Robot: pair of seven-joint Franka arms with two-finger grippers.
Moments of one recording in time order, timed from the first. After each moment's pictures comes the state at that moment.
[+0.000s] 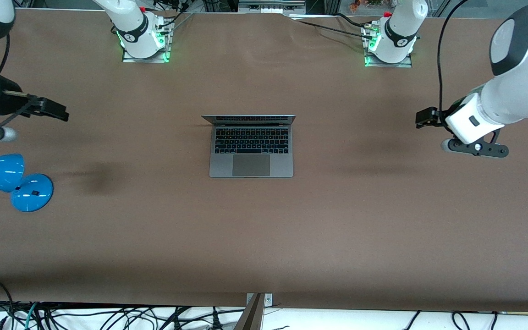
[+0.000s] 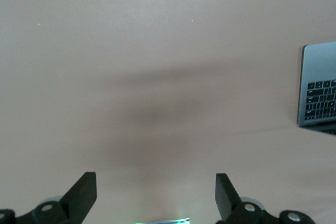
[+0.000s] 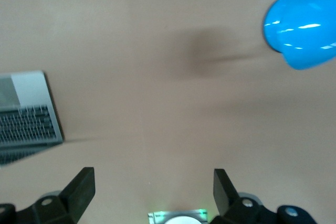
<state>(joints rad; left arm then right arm) 0.04 0.14 -0.20 -1.63 -0.02 1.54 -0.07 0.05 0.12 -0.01 -1.54 0.01 1.47 0.09</state>
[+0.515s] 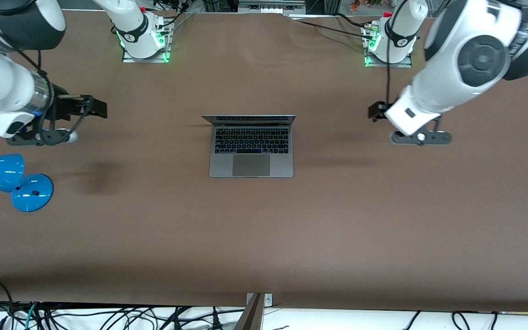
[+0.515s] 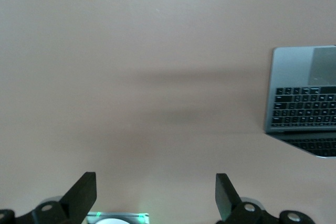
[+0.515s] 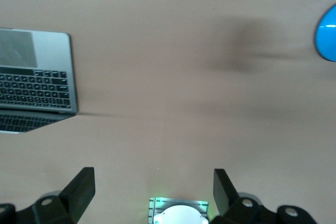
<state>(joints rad) -0.17 0.16 -0.21 -1.63 -0.03 1.54 -0.38 0.05 0.15 0.14 -1.55 0.01 1.45 0.11</state>
